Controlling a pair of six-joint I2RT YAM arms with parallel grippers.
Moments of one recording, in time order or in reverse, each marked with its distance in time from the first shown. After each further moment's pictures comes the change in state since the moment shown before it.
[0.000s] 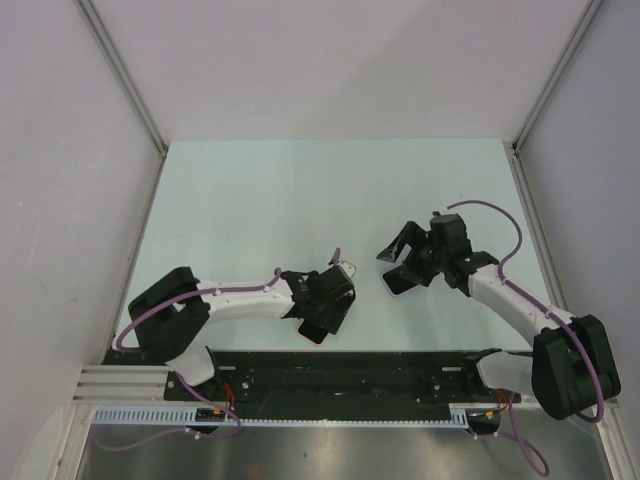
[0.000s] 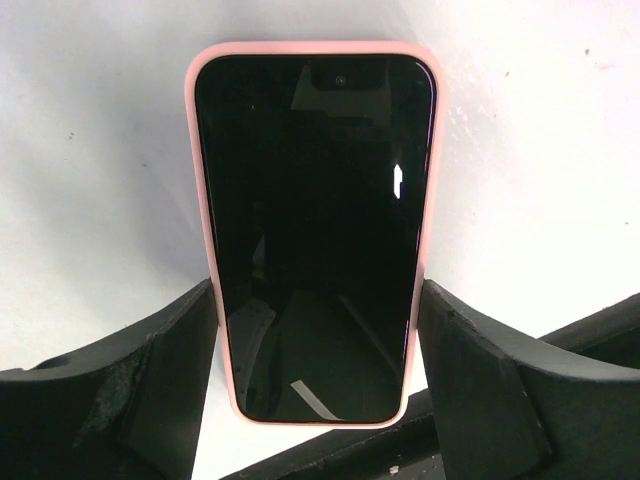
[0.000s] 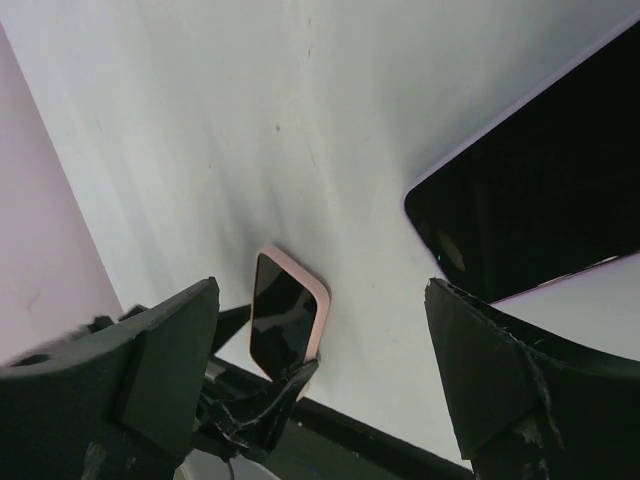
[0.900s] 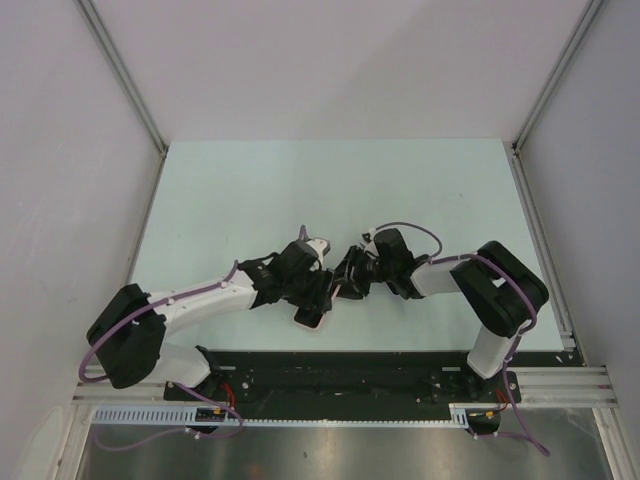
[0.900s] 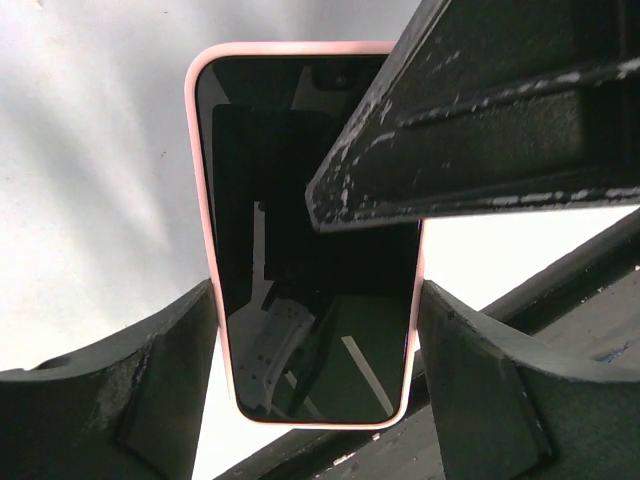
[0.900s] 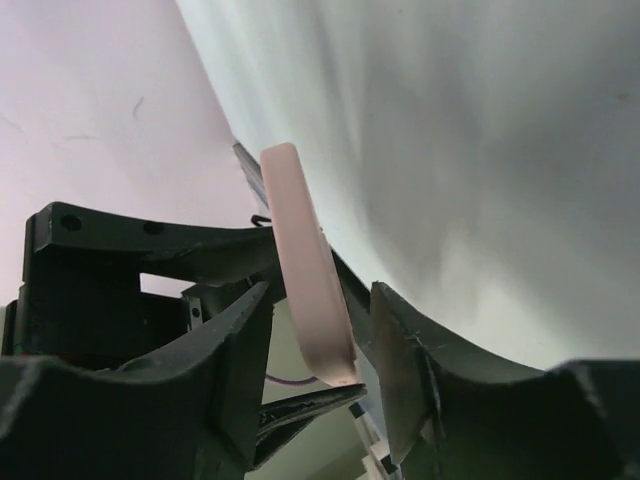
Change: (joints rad) left arm 0.222 -0.237 -0.103 0.084 0.235 0.016; right arm 0.307 0.542 -0.006 0.686 -0.376 0.371
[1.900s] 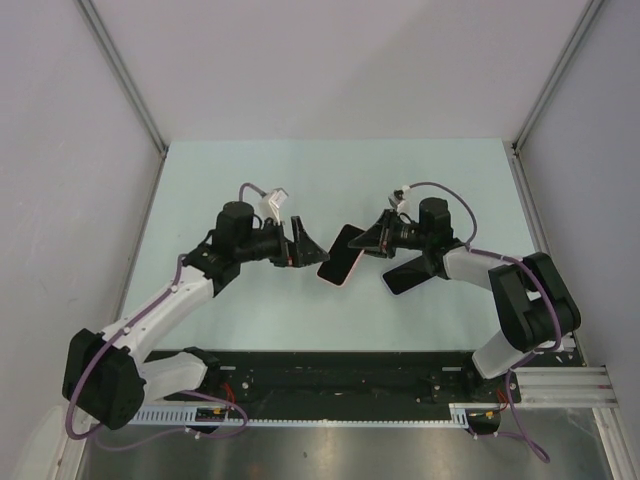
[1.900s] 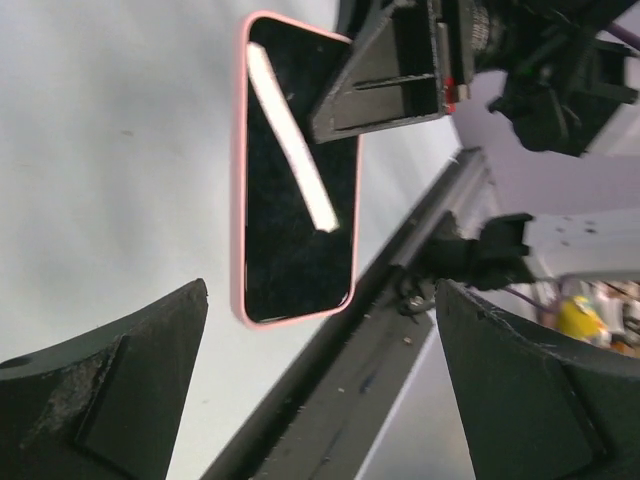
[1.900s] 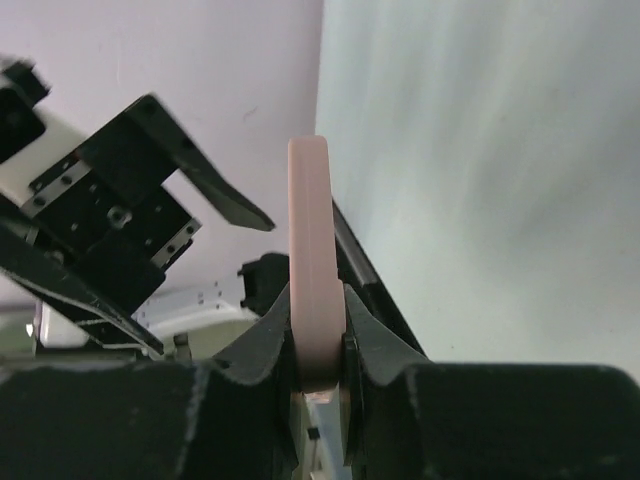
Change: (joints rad) left arm 0.375 -0.234 0.027 0.217 0.513 -0.101; right arm -0.269 -0.145 0.044 0.085 -0.210 -0.137
